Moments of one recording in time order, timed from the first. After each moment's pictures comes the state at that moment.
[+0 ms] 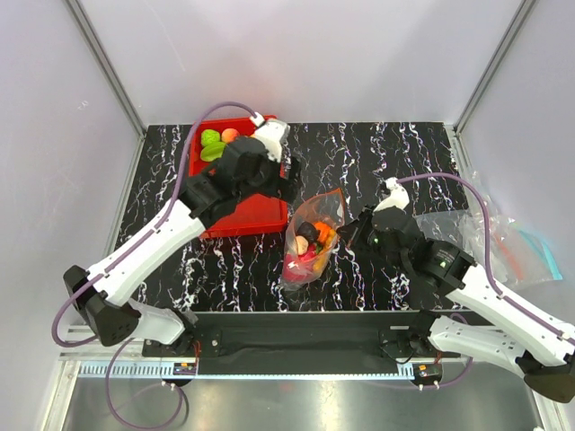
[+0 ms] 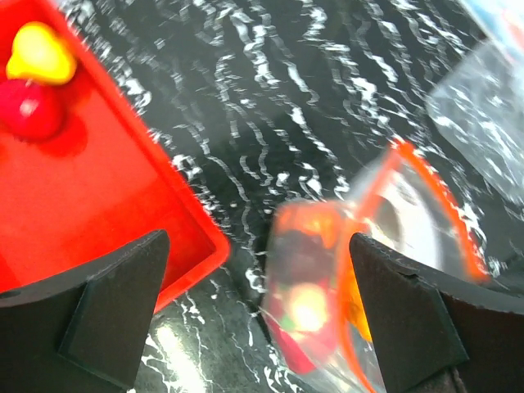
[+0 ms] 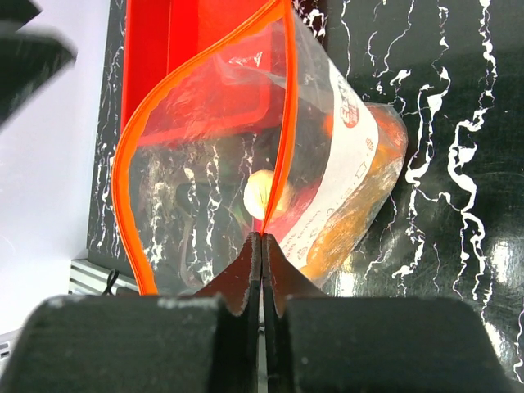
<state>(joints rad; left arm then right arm) -0.80 1.36 1.48 -0.59 -0.15 -0.21 0.90 0.88 0.96 -0.59 0.35 0.91</state>
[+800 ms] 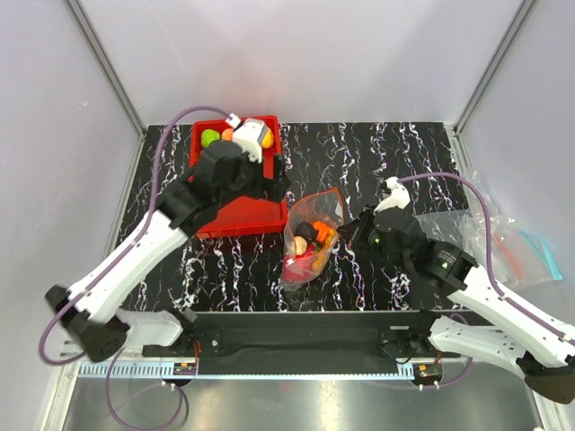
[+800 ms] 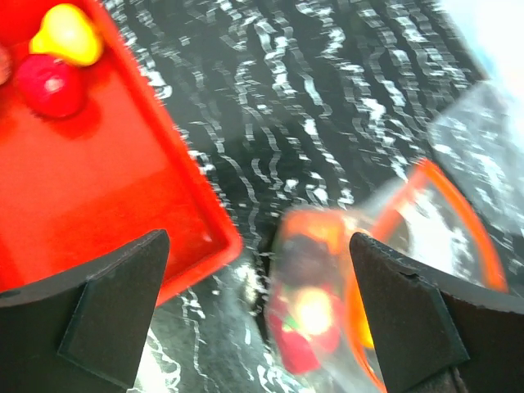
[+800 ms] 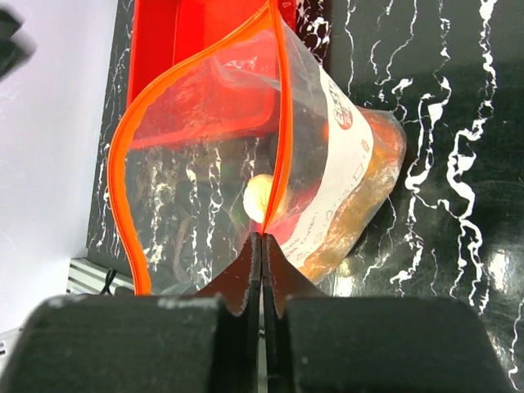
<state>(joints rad) -0.69 1.29 1.43 -0.58 -0.10 -0.28 0.90 0.86 0.96 -0.58 0.35 0.88</state>
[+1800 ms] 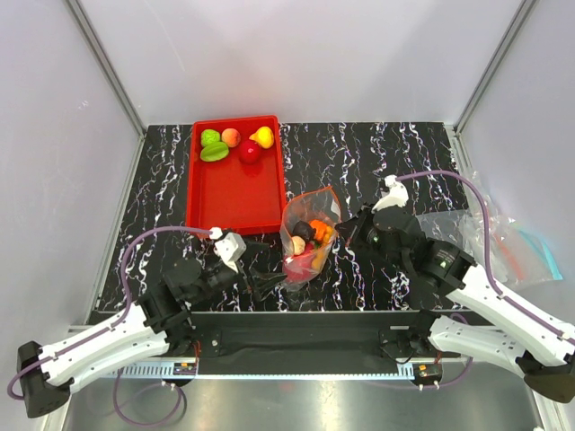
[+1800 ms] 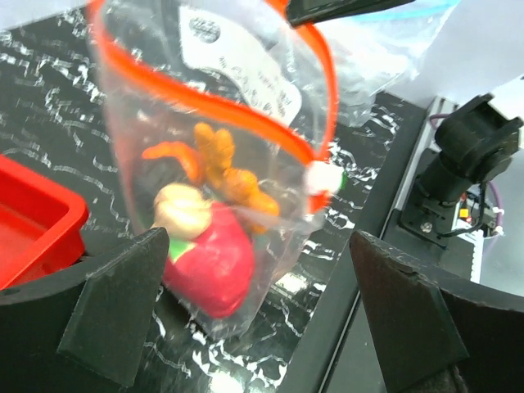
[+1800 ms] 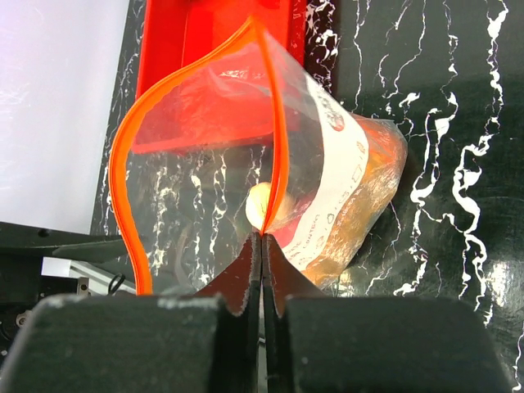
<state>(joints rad) -0.98 0.49 0.35 0.12 0.09 -0.18 0.90 0.88 0.96 -0.54 0.35 0.85</state>
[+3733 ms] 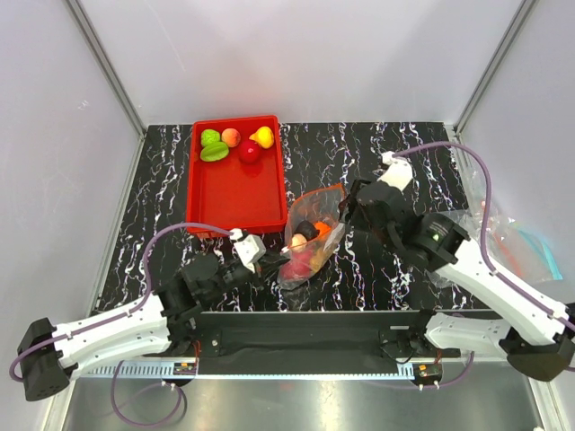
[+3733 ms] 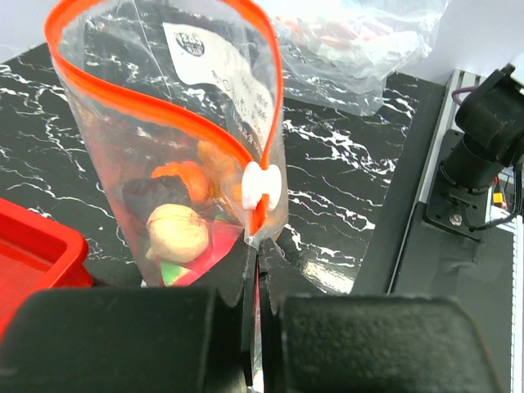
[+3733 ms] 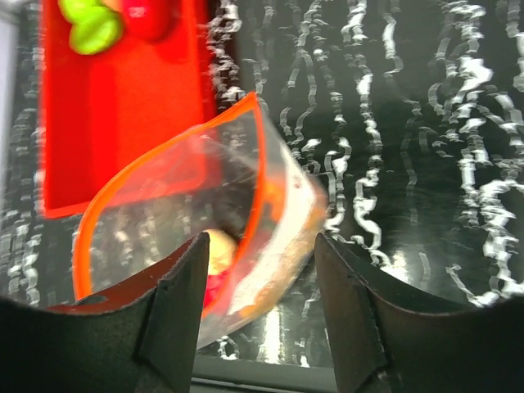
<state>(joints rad) -1.03 0.69 0.36 0.30 0.07 -0.05 0.90 1.06 1.24 -0.79 0.58 0.82</state>
